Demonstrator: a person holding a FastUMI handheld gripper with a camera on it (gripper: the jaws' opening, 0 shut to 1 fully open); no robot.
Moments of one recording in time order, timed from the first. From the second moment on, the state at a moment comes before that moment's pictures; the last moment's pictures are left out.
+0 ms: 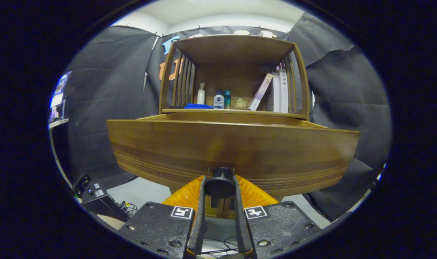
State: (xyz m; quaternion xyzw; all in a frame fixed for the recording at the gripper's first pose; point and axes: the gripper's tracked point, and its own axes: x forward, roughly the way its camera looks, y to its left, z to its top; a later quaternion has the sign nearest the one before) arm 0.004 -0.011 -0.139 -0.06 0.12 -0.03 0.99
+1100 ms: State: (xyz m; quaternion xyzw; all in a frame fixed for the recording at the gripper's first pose) arm 0.016 0.020 -0.043 0.02 0.24 0.02 0.97
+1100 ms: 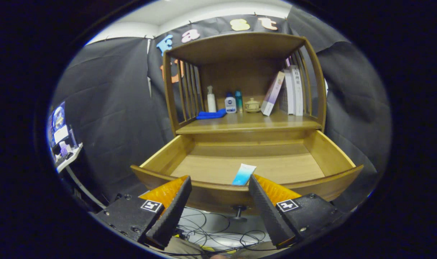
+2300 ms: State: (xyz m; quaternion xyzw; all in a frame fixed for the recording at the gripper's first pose) arm 0.133 -0.009 -0.125 0.00 0.59 -0.04 0.80
